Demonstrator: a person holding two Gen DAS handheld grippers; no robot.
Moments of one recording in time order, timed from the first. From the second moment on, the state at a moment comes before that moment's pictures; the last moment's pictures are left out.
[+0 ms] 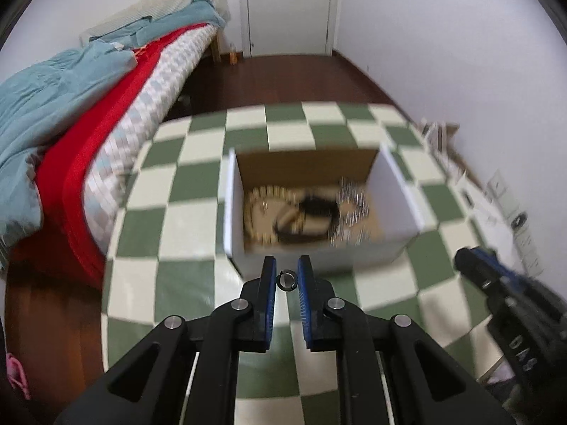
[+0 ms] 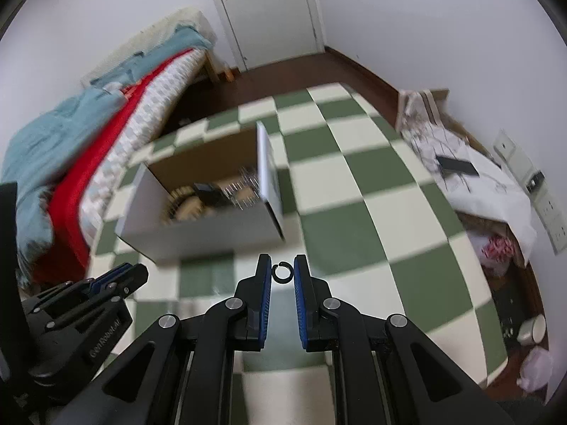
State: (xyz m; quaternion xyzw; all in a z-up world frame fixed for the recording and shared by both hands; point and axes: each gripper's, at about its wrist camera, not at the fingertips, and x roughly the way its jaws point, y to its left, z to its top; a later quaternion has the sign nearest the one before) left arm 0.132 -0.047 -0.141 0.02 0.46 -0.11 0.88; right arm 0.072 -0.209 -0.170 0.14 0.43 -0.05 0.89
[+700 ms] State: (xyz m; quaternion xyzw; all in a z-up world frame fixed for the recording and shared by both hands) left arm 0.273 -0.038 -0.161 -0.03 0.57 -0.10 0.82; right arm 0.244 -0.213 -0.169 0.18 0.52 0.05 0.84
